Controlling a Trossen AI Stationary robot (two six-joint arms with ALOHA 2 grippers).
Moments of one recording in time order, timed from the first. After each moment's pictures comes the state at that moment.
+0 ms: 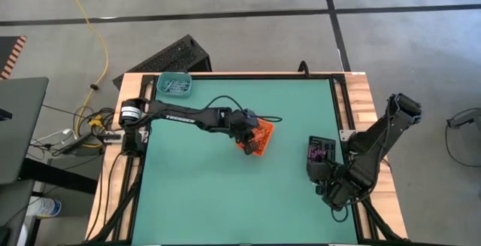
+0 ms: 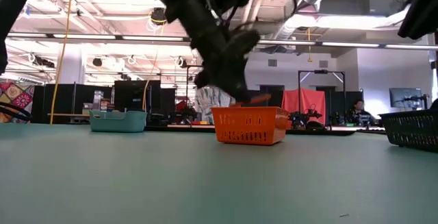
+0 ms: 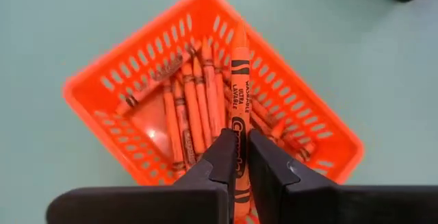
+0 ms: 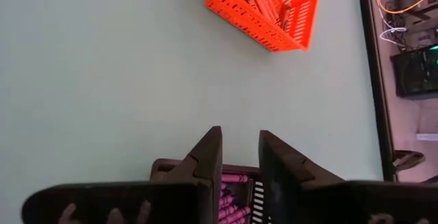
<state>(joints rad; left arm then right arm) 0.08 1.92 1.39 -0.30 -0.06 -0.34 0.86 1.38 1.08 -1.29 0.71 0.80</state>
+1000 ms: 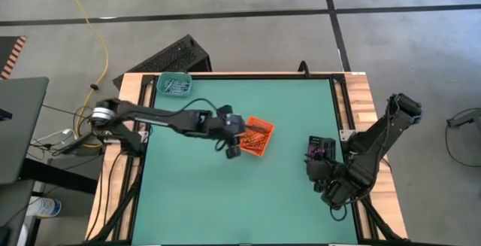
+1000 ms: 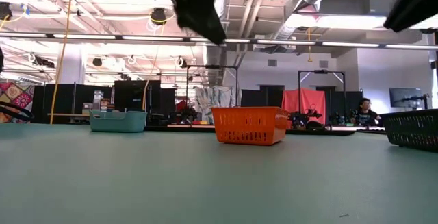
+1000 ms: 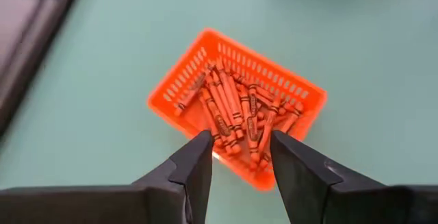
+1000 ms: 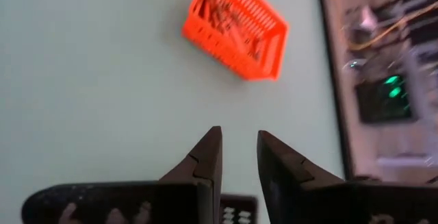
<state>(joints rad) -0.03 1.67 1.32 -0.43 -0.27 -0.10 0.85 1.38 1.07 -1.30 0.79 0.76</state>
